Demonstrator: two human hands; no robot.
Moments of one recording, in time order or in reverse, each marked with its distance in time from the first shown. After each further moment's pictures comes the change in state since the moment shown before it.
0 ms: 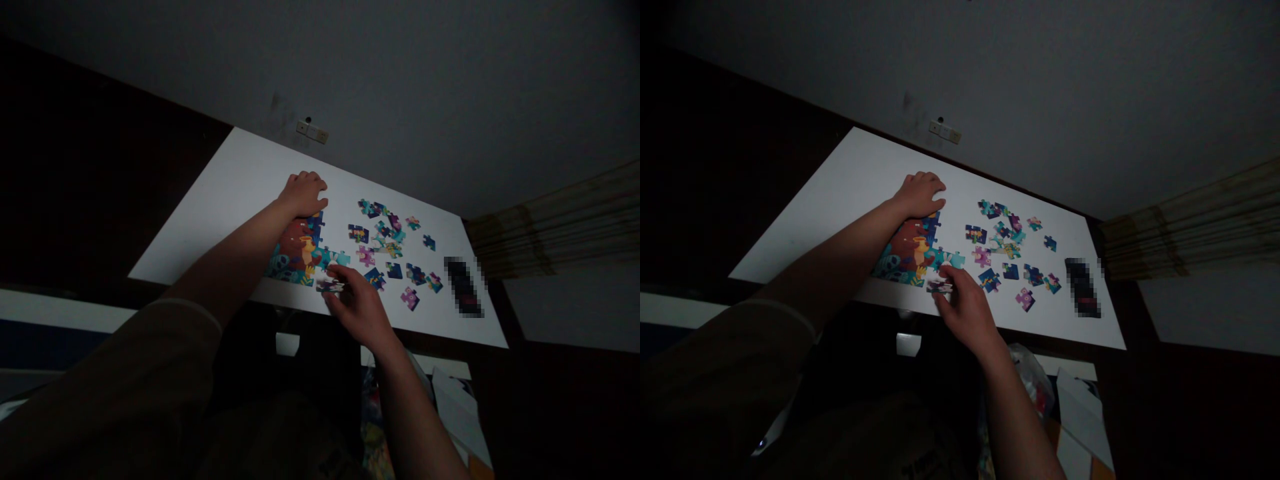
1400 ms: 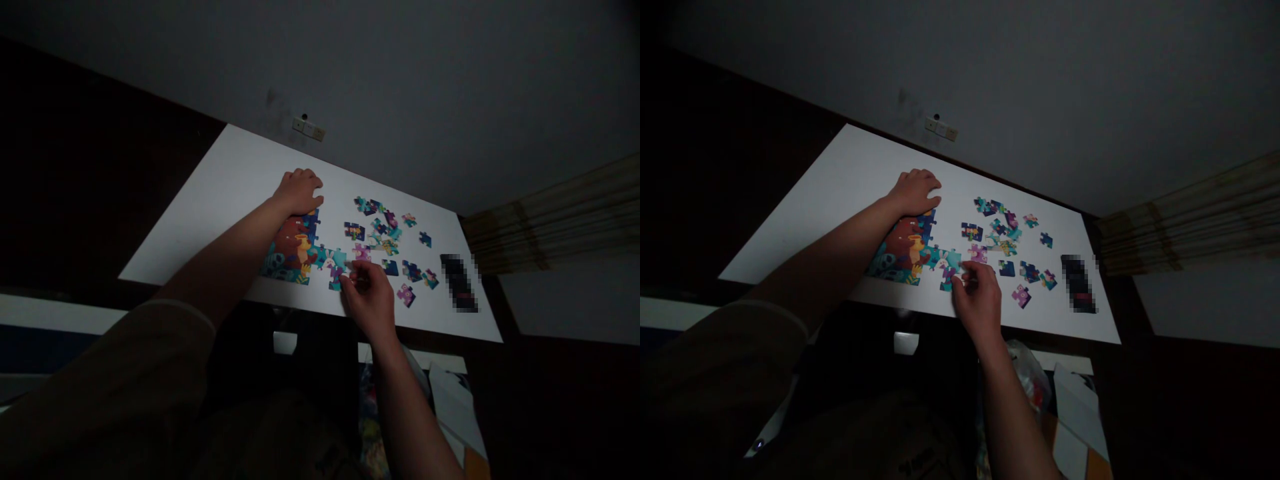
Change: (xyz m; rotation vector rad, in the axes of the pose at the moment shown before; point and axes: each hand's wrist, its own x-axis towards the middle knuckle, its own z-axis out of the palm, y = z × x) left_hand 0.002 -0.001 0.001 0.001 -0.008 -0.005; right_hand 0.001 0.030 -0.003 -0.059 0.364 0.088
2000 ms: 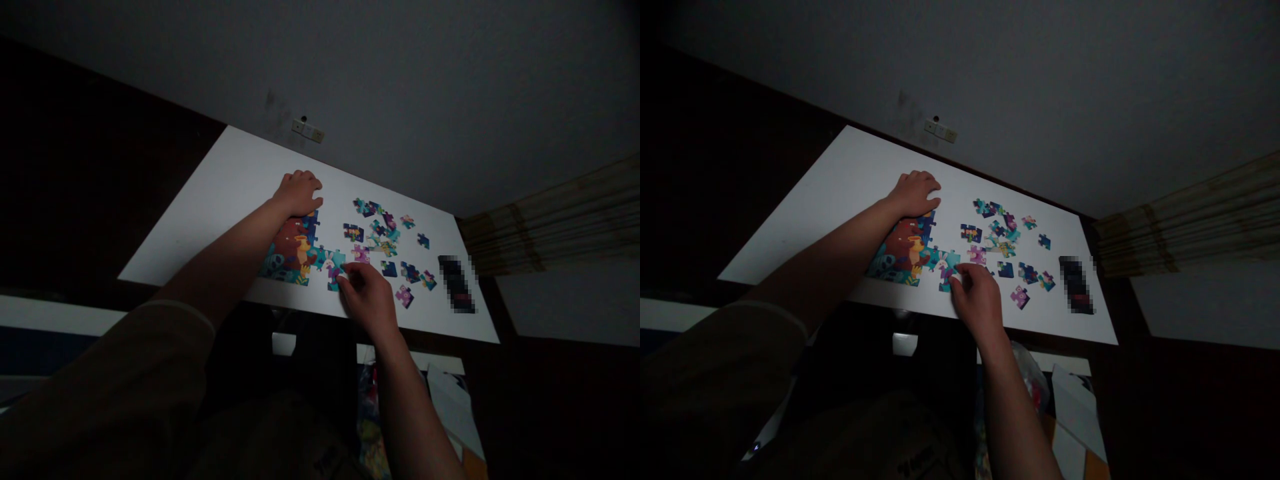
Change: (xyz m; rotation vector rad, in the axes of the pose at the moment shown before) left_hand 0.001 -0.001 0.001 0.002 -0.002 0.005; right_hand 0.012 0.001 -0.008 -0.137 -0.122 -0.066
